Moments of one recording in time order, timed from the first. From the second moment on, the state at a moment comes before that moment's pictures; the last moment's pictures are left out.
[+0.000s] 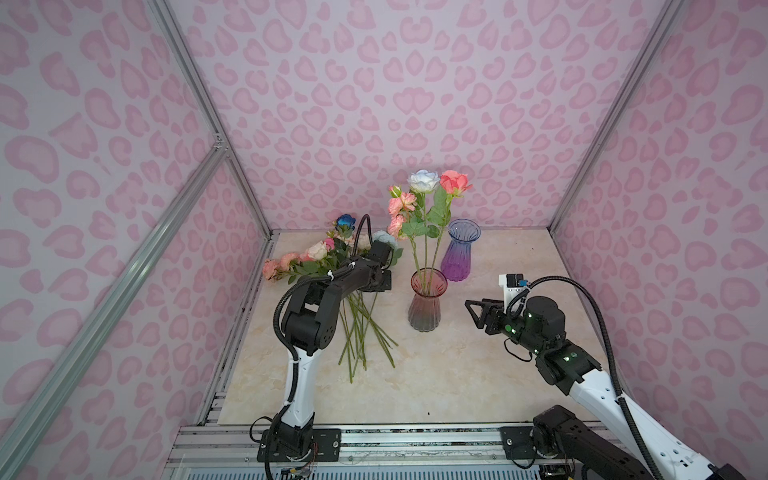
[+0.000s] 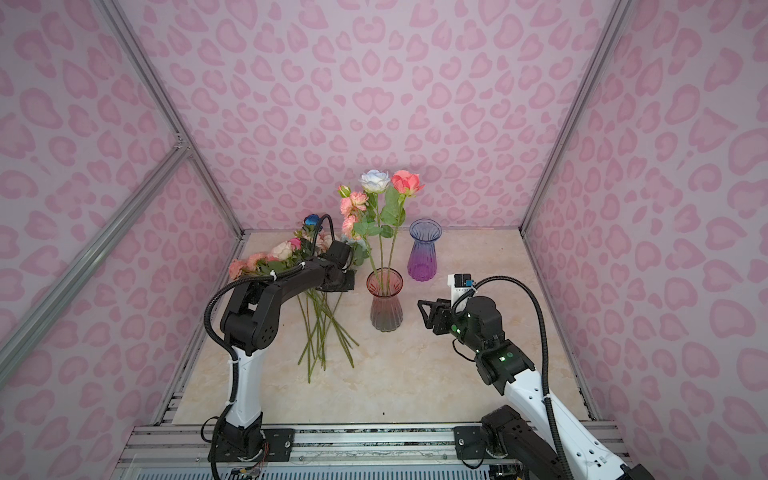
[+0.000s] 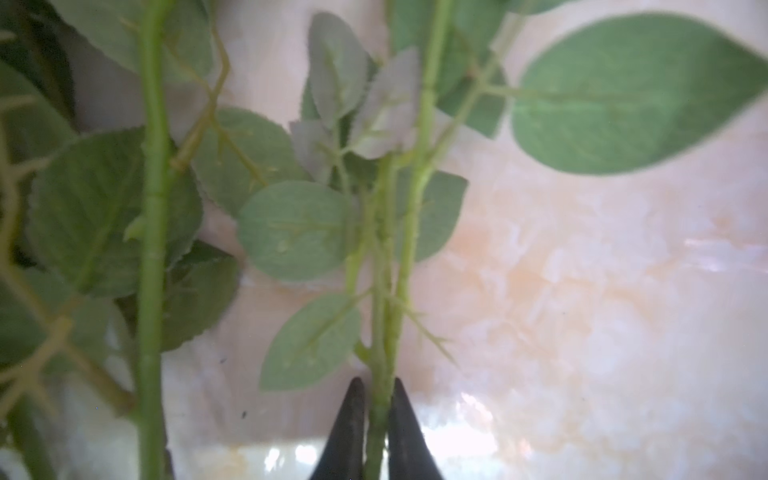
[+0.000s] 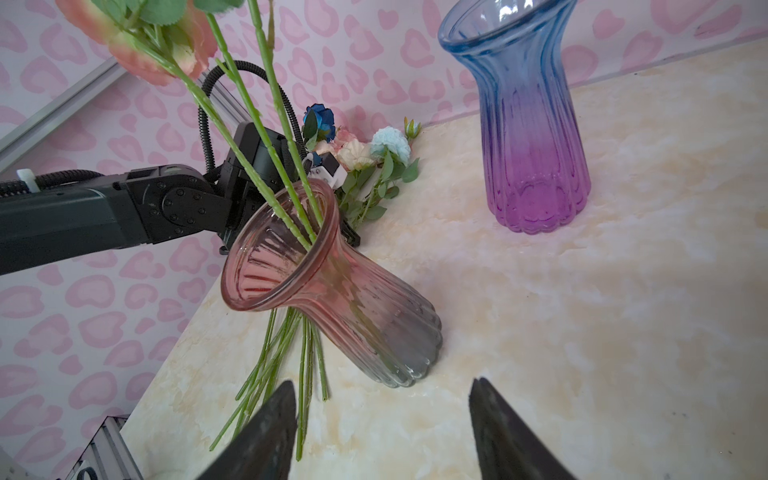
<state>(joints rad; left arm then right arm) -0.42 2.18 1.59 -0.52 -0.08 -0.37 0.41 0.82 0.58 -0.12 -0.20 0.49</state>
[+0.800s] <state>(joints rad) -0.43 1.55 1.25 -0.48 0.09 -0.44 0.42 0.78 0.60 -0.12 -0.25 0.54</state>
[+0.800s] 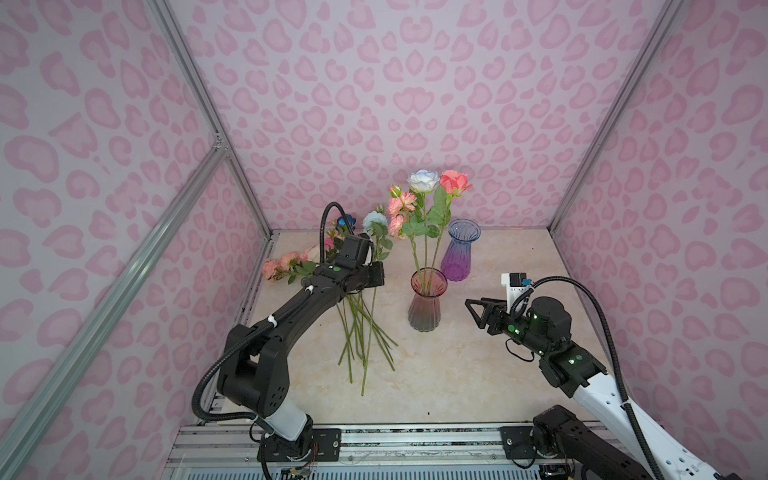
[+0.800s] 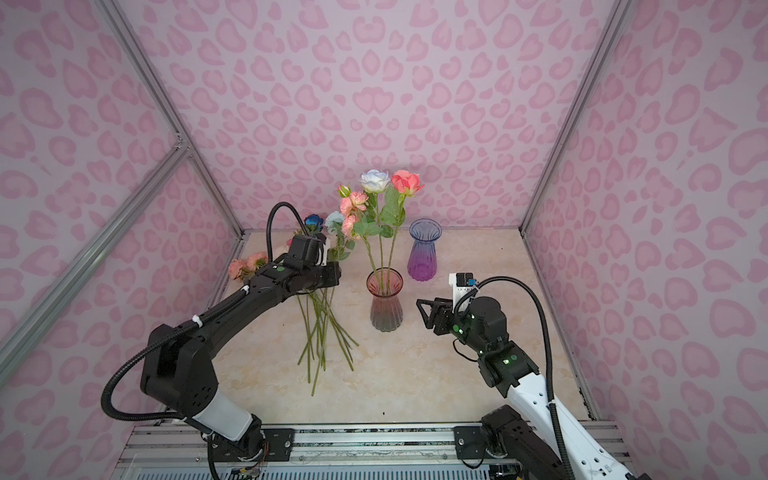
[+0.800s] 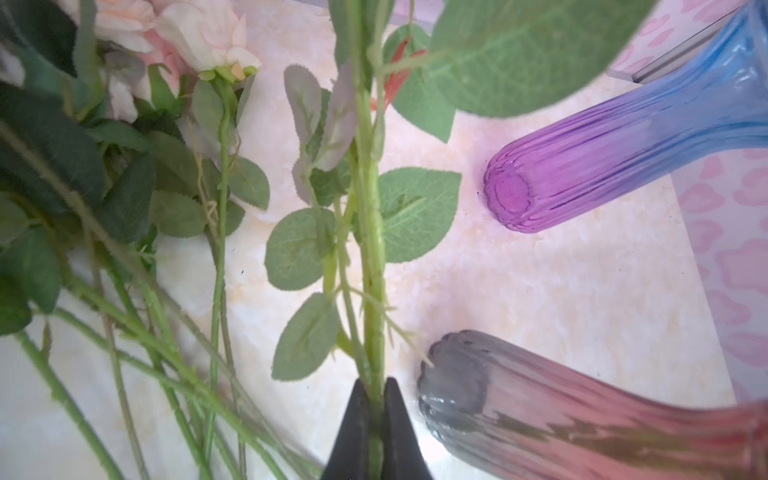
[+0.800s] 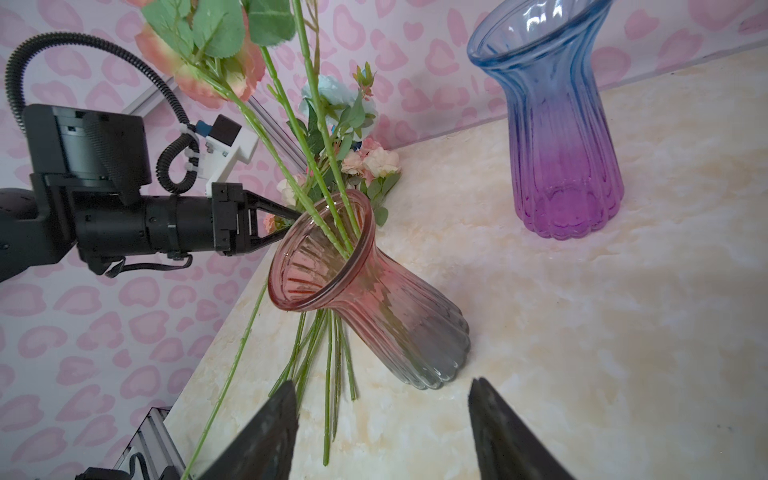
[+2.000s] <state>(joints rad) -0.44 0.81 0.94 0.27 -0.08 -0.41 0.47 0.79 0.68 -0.13 -0.22 0.49</state>
